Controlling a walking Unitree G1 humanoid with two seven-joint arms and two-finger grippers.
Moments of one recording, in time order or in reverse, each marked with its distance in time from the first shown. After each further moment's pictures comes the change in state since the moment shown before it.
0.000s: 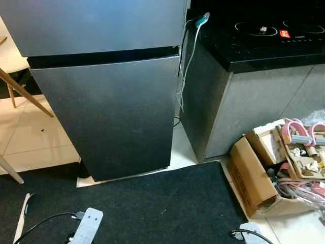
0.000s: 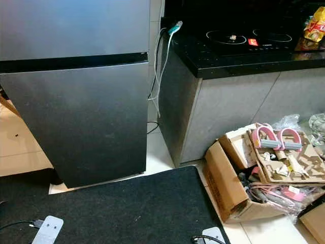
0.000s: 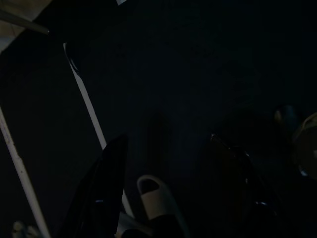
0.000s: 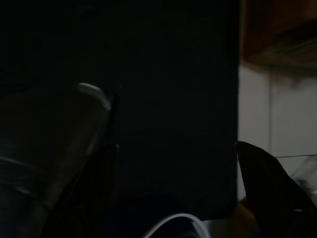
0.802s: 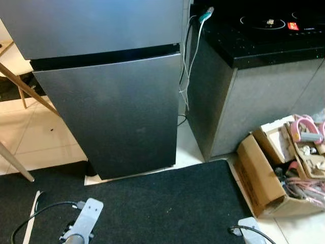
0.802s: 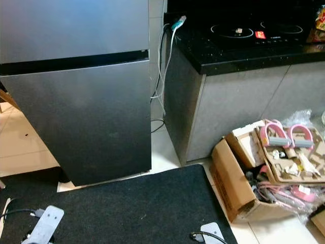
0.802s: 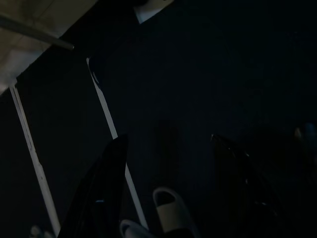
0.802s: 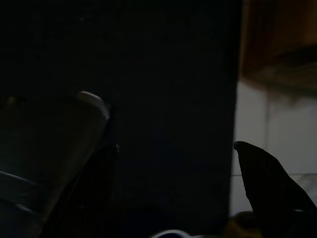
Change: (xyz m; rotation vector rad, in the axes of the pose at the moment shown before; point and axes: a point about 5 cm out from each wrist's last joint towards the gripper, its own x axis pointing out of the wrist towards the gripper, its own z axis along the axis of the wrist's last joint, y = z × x) left arm 0.006 0.013 0.024 0.030 -0.071 0.017; right arm -0.001 -0.017 0.004 -0.042 -0.015 -0.067
